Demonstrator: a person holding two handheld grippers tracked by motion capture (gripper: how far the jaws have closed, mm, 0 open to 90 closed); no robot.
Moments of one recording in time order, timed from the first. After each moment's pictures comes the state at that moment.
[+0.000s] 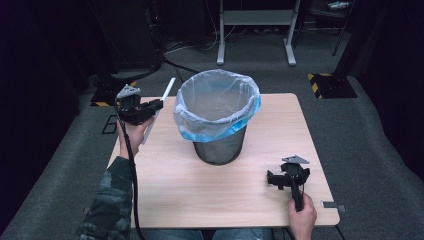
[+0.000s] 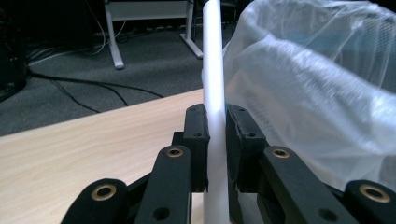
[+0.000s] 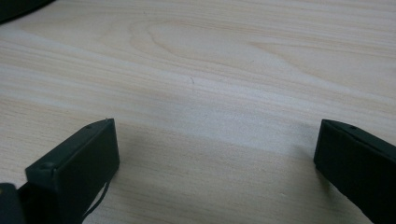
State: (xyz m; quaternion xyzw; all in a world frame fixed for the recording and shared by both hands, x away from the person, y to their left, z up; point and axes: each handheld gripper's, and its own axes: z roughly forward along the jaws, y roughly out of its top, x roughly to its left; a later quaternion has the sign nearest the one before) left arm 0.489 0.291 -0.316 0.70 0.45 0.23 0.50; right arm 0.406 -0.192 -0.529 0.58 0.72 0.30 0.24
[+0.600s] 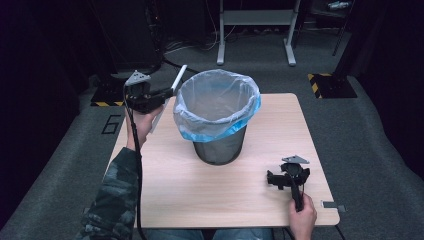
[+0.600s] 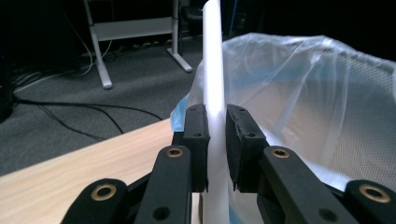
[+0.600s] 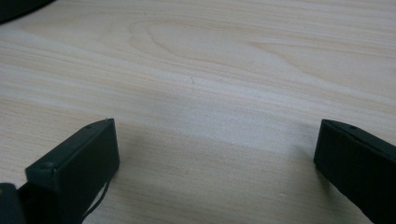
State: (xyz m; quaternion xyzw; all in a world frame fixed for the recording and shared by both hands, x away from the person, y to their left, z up) left arm 0.498 0.259 -0.280 0.71 0.41 0.24 0.52; right arm 0.406 -0.192 -0.529 0.58 0.72 0.30 0.24
